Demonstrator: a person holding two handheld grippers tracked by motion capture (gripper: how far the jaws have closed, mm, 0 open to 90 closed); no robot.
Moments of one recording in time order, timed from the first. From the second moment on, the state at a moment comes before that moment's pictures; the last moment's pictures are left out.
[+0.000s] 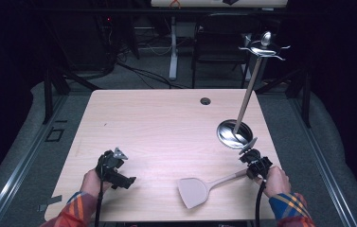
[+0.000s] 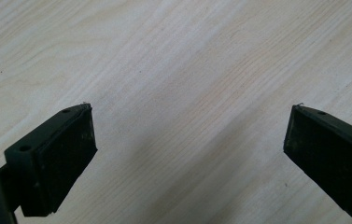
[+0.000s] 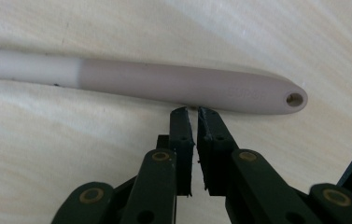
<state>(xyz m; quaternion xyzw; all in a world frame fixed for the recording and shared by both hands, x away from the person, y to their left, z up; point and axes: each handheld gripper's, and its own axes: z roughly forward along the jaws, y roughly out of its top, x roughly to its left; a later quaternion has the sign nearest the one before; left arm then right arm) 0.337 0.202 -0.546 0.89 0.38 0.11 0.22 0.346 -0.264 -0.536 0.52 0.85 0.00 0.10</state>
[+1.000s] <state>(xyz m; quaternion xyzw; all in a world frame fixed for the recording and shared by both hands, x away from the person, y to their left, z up) 0.336 0.202 -0.544 0.89 0.38 0.11 0.23 0.363 -0.229 -0.541 0.61 0.79 0.10 -0.01</state>
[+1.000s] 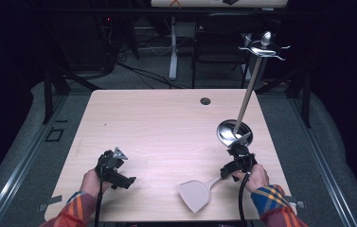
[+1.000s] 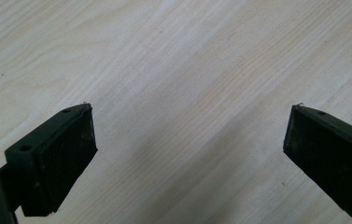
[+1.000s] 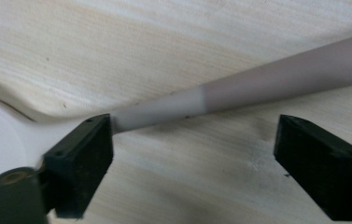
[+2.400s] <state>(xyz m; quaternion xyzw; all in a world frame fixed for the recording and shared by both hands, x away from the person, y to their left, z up) 0.336 0.202 -0.544 0.89 0.38 0.11 0.22 0.371 -0.197 -0.545 0.60 0.79 0.11 0.02</state>
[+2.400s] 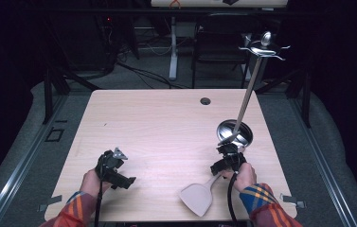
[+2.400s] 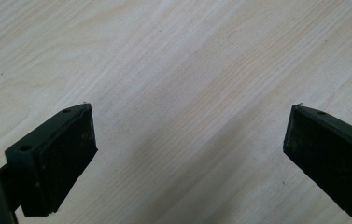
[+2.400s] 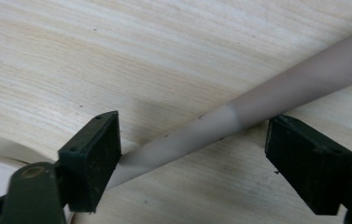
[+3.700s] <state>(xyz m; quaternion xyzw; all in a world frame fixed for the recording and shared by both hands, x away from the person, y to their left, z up) 0.336 0.203 -0.544 0.89 0.38 0.11 0.23 0.361 -0.142 -0.536 0.40 0.90 0.14 0.07</state>
